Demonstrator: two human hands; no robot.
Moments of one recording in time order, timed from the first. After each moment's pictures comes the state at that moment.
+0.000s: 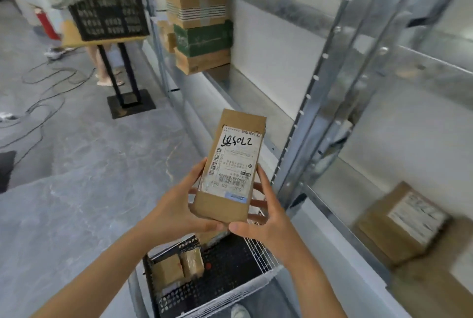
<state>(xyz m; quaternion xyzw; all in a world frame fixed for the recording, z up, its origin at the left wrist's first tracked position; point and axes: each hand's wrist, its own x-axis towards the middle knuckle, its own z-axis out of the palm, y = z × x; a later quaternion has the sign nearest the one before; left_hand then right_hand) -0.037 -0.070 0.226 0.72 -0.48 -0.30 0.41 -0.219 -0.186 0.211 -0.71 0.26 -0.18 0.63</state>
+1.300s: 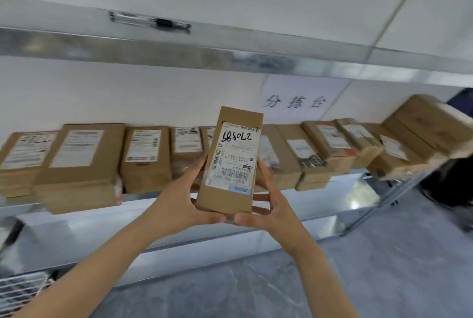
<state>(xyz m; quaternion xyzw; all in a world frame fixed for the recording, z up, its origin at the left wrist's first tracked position) -0.587 -0.073 0.266 0.29 -0.81 -0.47 0.19 -0.760 0.053 0.247 -0.45 0.64 -0.51 0.37</state>
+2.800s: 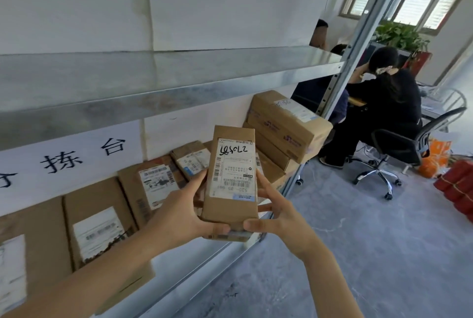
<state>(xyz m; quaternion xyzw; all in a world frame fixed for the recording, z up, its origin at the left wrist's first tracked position) -1.105 0.007 0.280 0.12 -0.86 -0.49 0.09 -1.225 0.202 0.273 -0.32 0.72 -0.55 0.27</state>
